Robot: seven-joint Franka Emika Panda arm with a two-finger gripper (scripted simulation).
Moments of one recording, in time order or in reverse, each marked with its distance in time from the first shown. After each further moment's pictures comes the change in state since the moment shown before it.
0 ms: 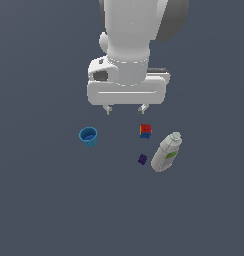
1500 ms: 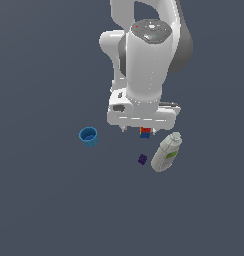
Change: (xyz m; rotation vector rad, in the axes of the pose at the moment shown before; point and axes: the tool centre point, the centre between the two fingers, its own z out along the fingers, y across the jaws) arm 0.014 -0.047 0.077 0.035 -0.036 0.162
